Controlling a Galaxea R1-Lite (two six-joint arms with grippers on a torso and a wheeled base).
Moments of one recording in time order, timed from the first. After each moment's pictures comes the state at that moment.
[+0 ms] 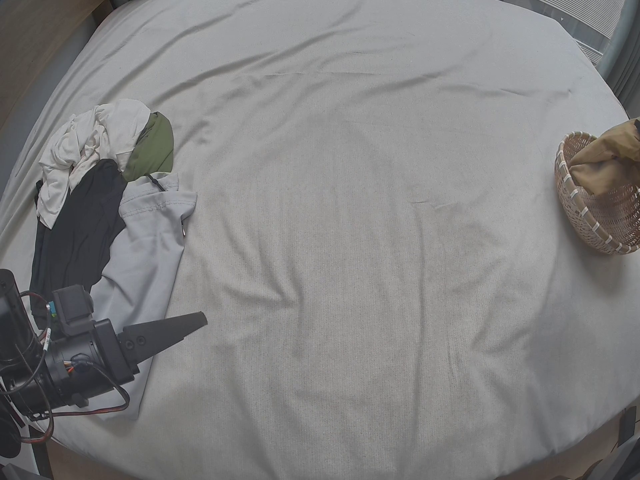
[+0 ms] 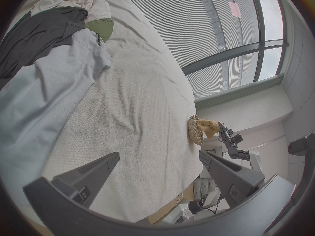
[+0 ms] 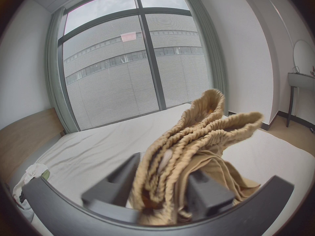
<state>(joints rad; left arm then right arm) -0.39 1.23 -0.27 -0.74 -0.39 -0.73 -0.54 1.48 -0.92 -0.87 0.37 0.40</state>
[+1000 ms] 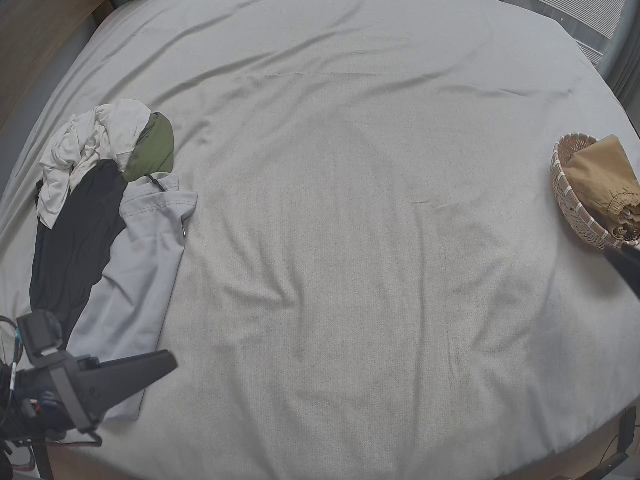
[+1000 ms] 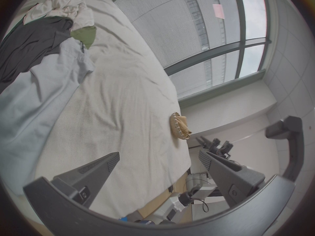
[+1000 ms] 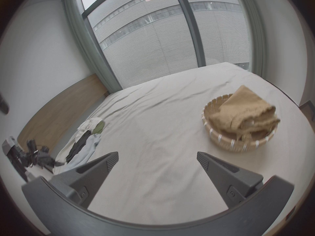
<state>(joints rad) -0.47 0.97 -0.16 -0.76 -0.44 -0.73 -0.06 0.77 -0.40 -0.31 0.41 0.18</state>
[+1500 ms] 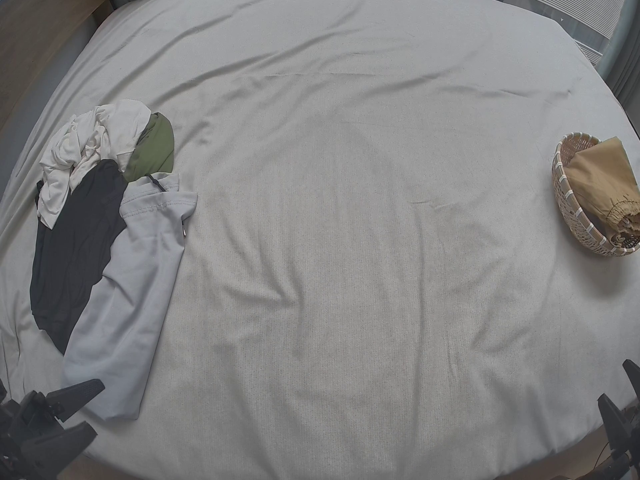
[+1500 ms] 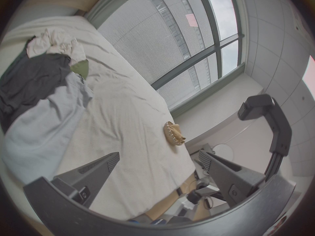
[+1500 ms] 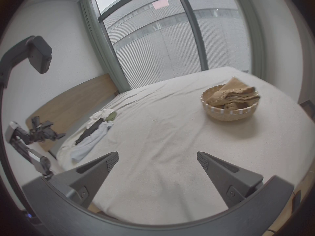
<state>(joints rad) -0.37 0.51 -0.06 -0.52 -0.40 -0.56 0.00 0.12 -0.06 -0.12 0.21 0.14</state>
